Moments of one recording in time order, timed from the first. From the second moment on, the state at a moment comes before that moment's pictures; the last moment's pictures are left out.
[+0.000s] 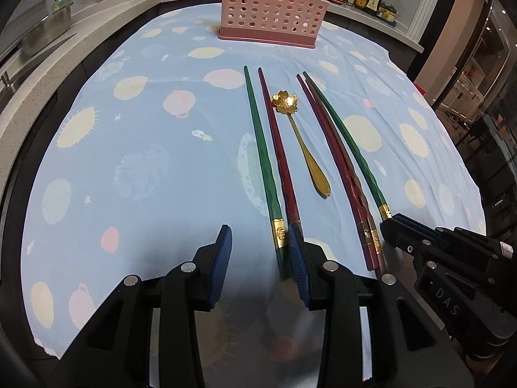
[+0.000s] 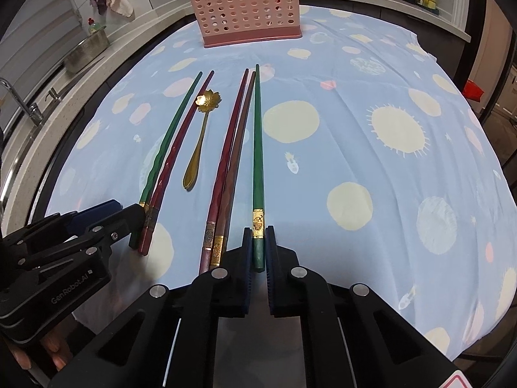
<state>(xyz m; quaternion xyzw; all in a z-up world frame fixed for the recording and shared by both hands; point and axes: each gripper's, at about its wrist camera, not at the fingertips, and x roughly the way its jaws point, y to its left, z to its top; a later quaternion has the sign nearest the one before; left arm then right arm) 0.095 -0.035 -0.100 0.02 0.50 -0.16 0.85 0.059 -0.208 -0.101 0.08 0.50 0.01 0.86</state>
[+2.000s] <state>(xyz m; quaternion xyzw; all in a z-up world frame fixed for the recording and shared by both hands) 0.149 -0.001 0.066 -0.04 0.32 -0.14 0.94 0.097 -0.266 0.074 0.15 0.30 -0.01 0.94</state>
